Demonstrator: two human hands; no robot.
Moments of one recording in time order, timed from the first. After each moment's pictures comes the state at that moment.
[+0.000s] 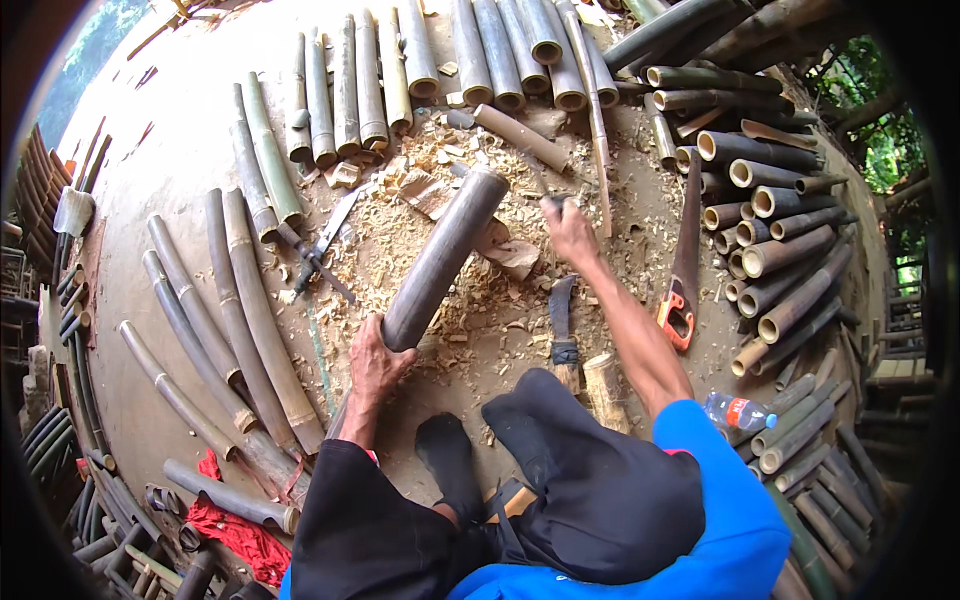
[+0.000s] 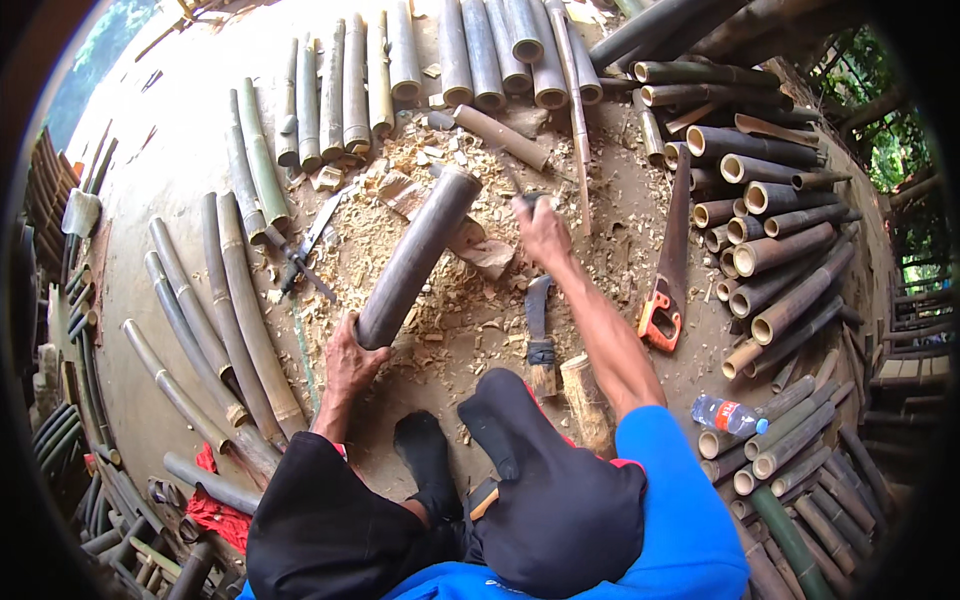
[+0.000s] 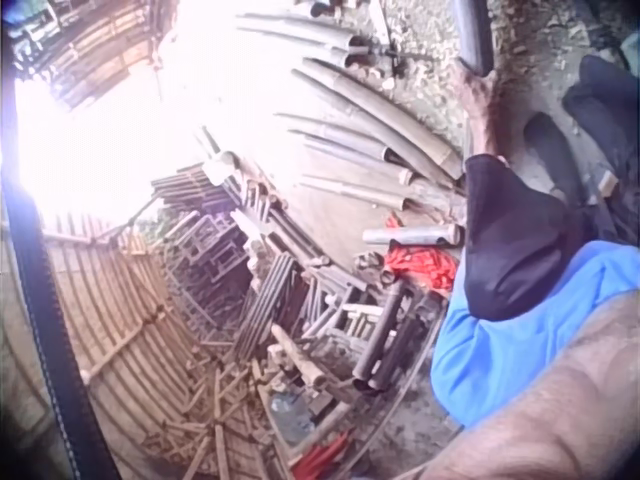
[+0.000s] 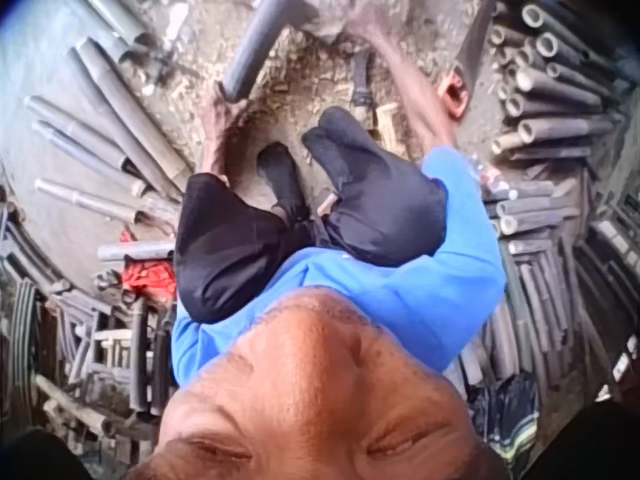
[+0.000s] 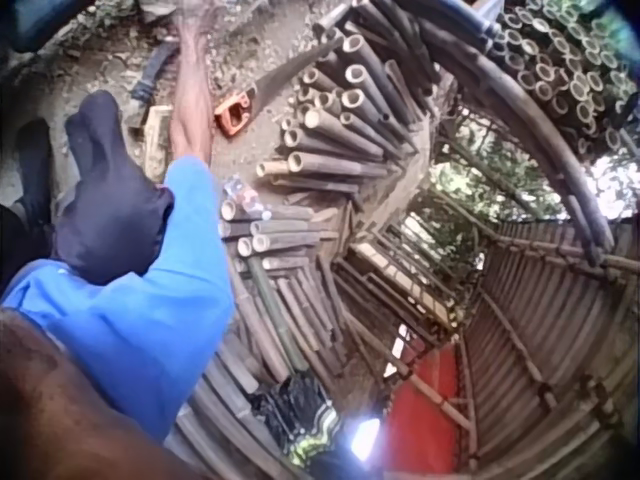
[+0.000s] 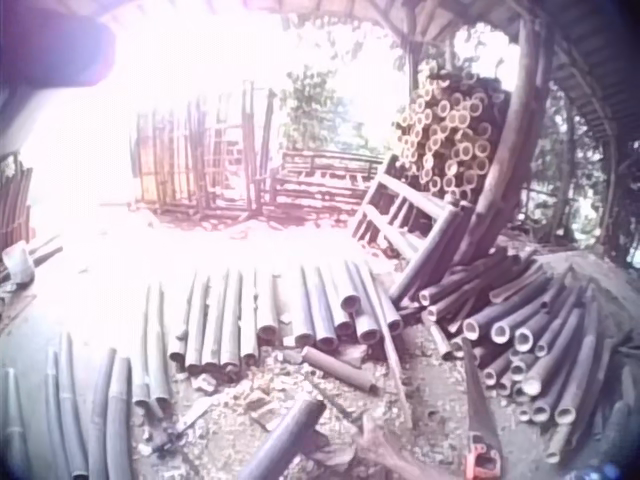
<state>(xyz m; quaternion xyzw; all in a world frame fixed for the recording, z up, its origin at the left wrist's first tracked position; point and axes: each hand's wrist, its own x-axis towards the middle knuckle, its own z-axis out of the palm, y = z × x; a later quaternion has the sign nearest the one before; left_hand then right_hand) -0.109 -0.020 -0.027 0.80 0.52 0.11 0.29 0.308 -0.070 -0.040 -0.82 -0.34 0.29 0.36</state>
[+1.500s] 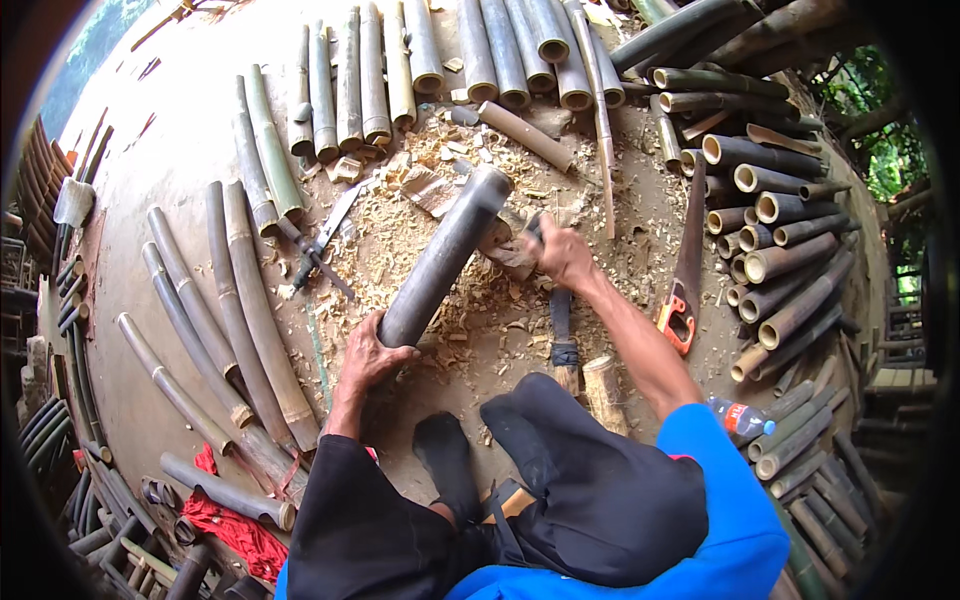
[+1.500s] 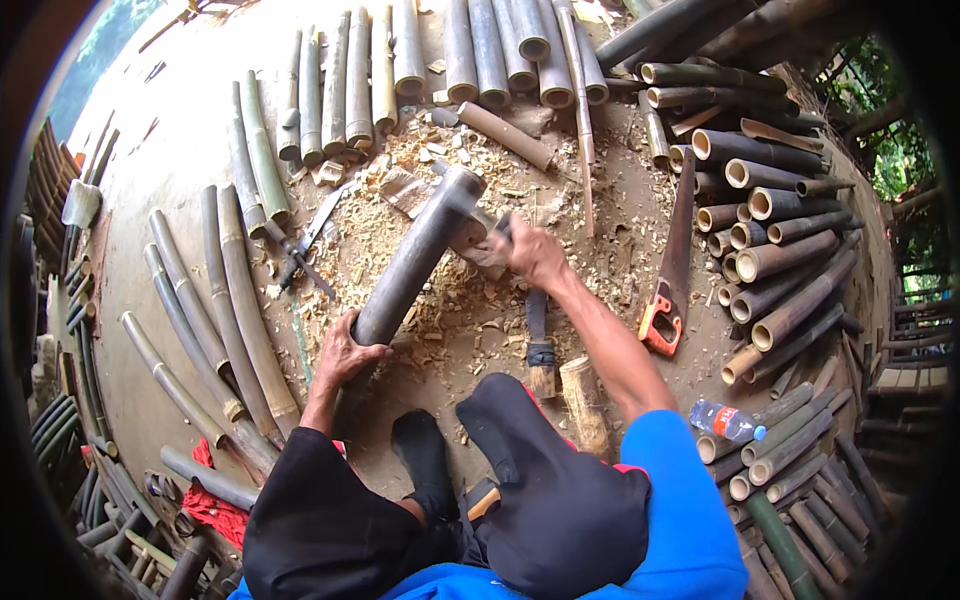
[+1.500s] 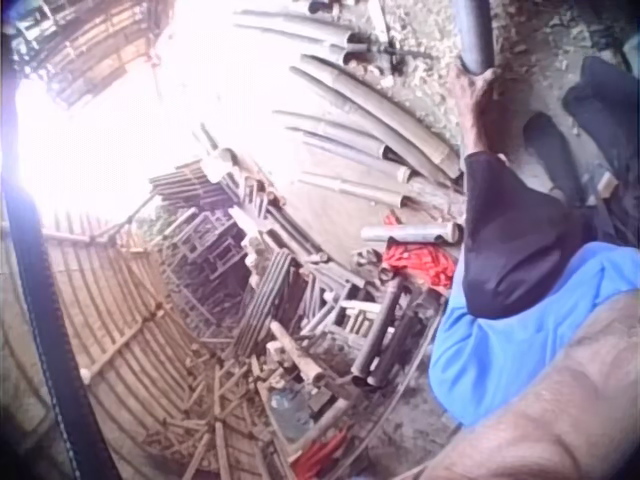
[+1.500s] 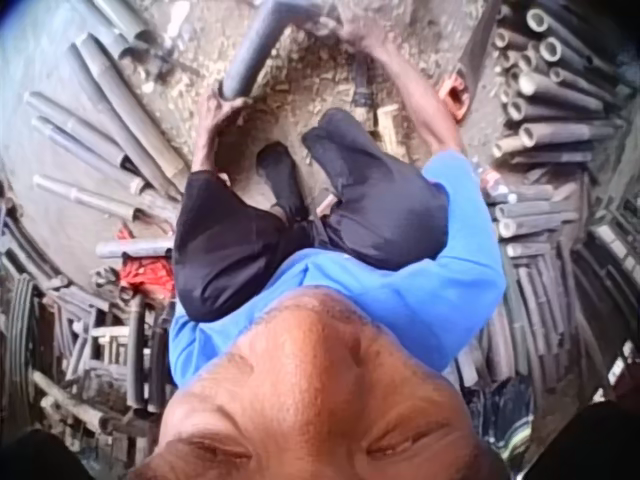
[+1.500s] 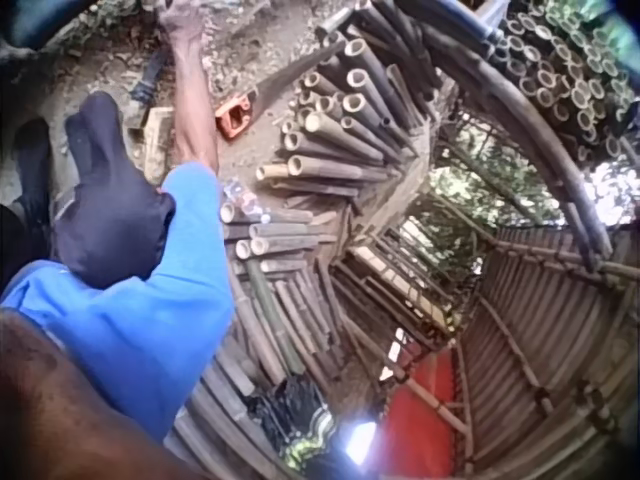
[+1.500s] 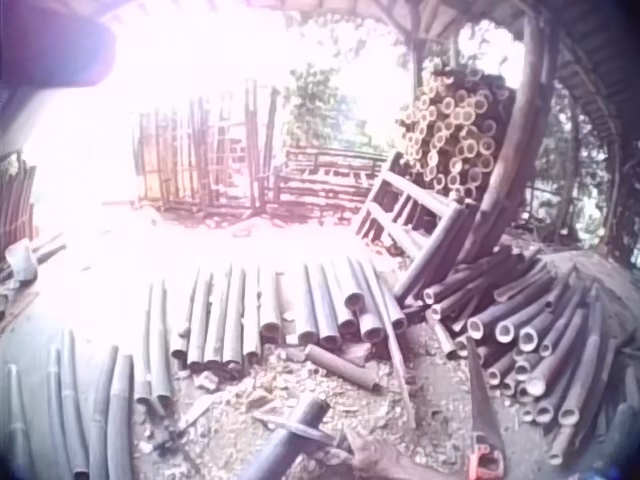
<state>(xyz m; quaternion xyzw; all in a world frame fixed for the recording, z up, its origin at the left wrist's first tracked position) -0.118 0.007 -0.012 0.76 0.50 0.00 0.41 0.284 -0.079 -0.039 -0.77 -0.52 0.27 0.25</state>
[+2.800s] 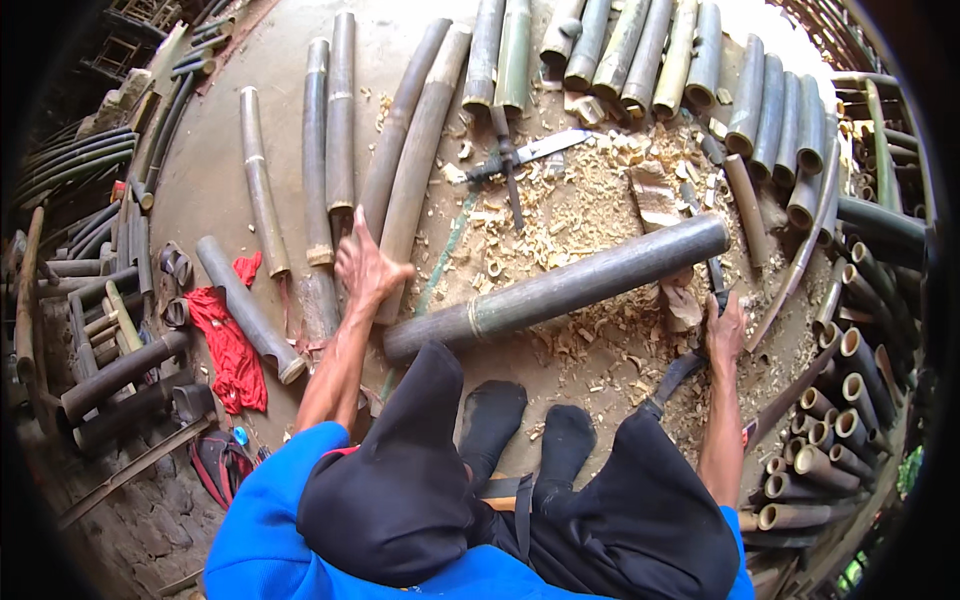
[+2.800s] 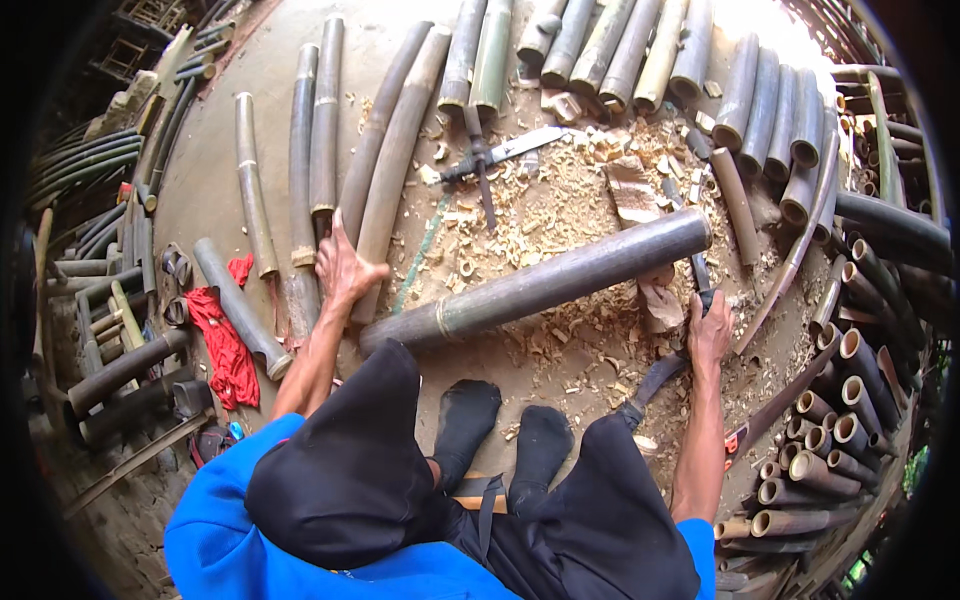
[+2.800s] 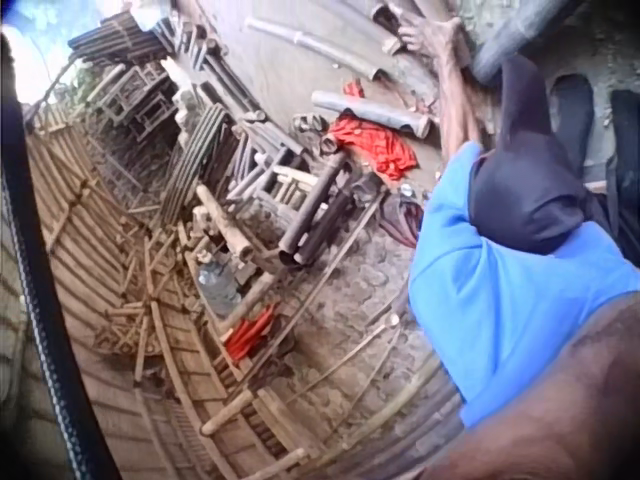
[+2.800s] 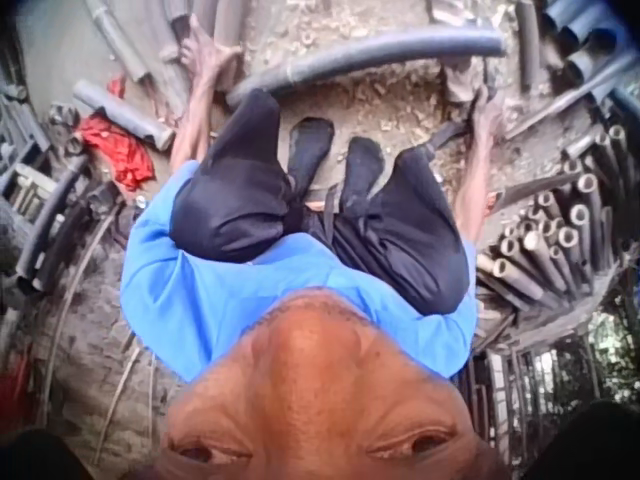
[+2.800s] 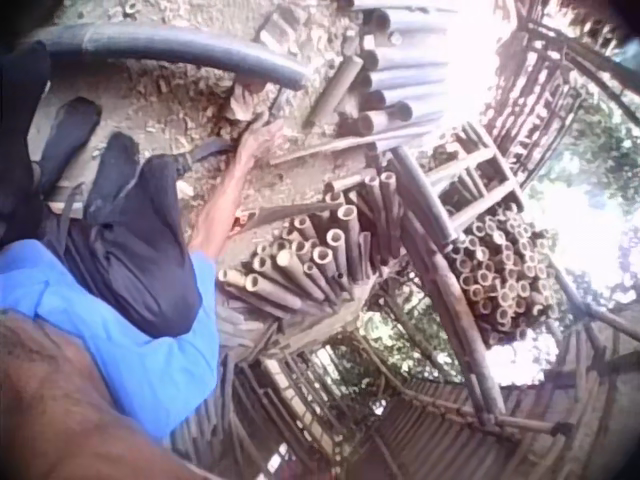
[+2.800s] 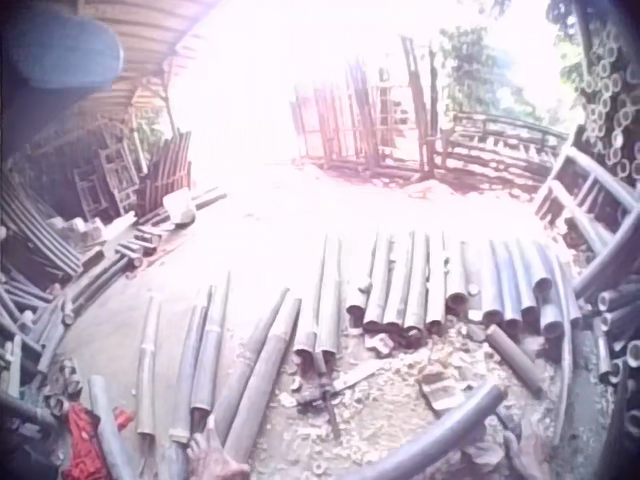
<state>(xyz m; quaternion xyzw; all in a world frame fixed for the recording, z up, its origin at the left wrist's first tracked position) -0.293 0.014 -0.033 0.55 0.83 0.03 0.10 0.329 -0.077 -0.088 -0.83 -0.55 0.05 0.08</state>
